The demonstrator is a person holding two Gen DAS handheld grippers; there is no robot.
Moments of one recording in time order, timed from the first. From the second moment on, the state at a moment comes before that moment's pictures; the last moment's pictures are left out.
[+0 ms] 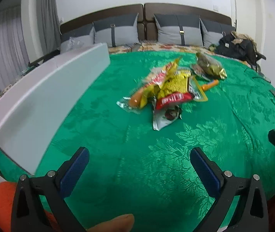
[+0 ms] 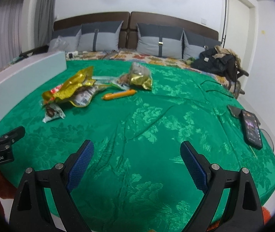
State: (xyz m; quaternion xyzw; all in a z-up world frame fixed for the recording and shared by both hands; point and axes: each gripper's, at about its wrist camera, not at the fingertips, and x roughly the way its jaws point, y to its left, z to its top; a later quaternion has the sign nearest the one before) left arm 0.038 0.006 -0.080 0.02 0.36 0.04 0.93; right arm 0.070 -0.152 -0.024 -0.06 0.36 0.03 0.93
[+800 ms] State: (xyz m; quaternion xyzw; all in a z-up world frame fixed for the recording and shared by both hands) left arm 0.055 0.022 -0.108 0.00 0.41 0.03 0.91; right arm 0.093 -0.161 -0.067 -0.01 0.44 0.03 0.90
